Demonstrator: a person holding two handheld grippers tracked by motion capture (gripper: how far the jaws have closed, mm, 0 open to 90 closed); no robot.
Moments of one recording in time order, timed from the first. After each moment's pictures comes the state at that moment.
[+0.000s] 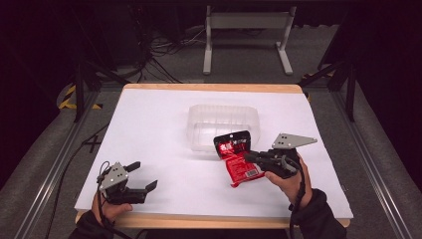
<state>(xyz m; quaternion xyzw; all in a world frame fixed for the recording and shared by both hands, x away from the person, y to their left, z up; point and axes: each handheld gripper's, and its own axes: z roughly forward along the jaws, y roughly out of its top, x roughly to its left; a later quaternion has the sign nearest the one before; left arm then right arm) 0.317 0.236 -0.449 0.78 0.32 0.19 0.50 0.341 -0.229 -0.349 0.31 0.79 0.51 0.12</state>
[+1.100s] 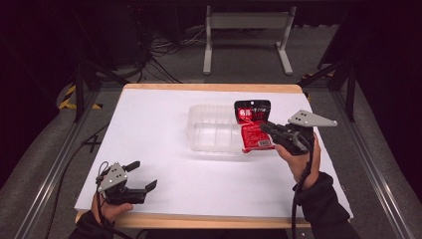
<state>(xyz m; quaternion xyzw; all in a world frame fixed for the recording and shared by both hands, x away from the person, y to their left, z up) 0.315 0.236 -0.447 0.78 0.32 0.20 0.51 0.370 -0.248 -0.309 0.37 0.73 0.52 0.24</state>
